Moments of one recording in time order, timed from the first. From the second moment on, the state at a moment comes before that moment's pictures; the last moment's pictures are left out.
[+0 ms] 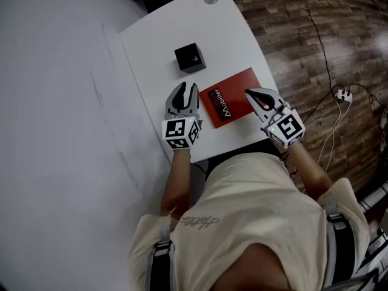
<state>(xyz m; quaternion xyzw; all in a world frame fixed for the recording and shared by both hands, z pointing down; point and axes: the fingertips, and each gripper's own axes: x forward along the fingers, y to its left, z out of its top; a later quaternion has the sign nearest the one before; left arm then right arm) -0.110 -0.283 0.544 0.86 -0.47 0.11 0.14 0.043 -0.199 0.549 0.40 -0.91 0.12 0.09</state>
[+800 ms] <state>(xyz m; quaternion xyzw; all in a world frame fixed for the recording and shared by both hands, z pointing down) -0.081 -0.378 0.612 0.86 -0.45 0.16 0.17 0.071 -0.233 0.573 0.44 -0.88 0.15 0.10</state>
